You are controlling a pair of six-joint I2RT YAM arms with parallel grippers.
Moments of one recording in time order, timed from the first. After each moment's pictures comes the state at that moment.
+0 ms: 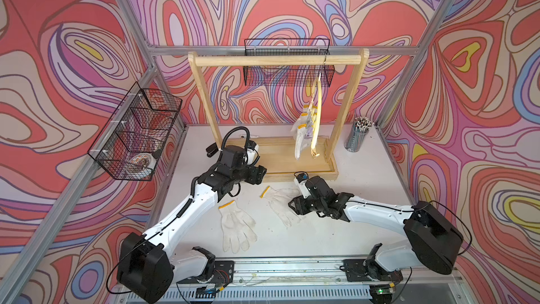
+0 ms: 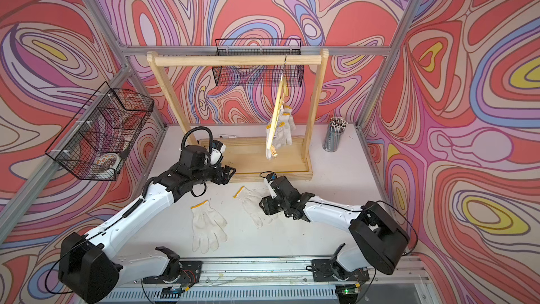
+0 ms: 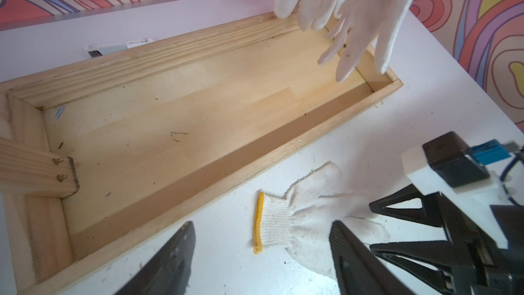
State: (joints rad) left arm -0.44 1.24 0.95 -0.41 0.16 -0.13; right arm 0.78 1.45 0.69 -0.07 -0.15 0.40
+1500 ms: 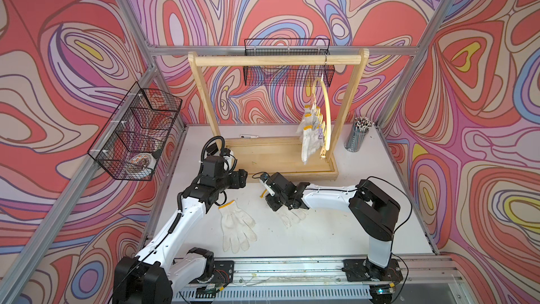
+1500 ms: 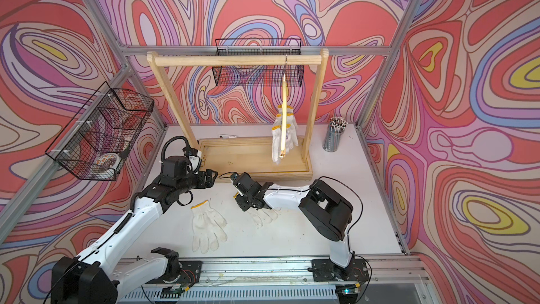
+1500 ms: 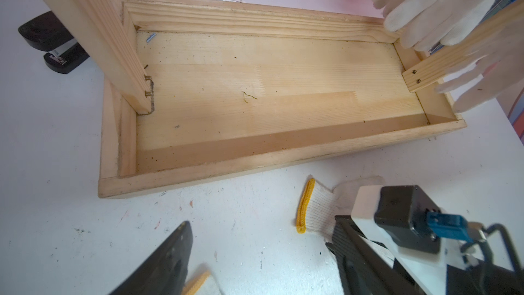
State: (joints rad) left arm -0.23 1.08 0.76 -0.38 0.15 -0.27; right arm 0.94 1.91 1.16 -0.20 0.05 0.16
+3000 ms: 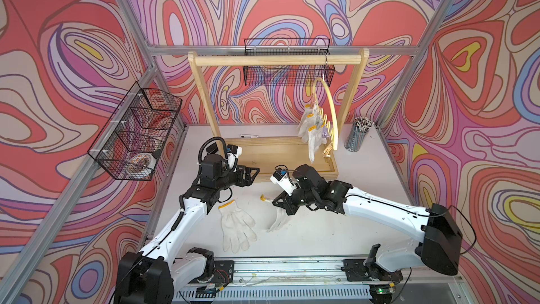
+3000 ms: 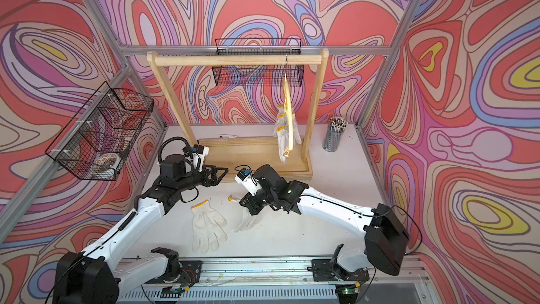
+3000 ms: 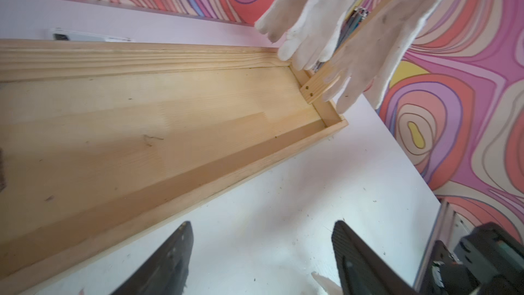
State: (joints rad) left arm -0.22 1.12 0.71 -0.06 0.57 -0.29; right arm 0.90 1.38 1.03 -0.35 -0.41 0.20
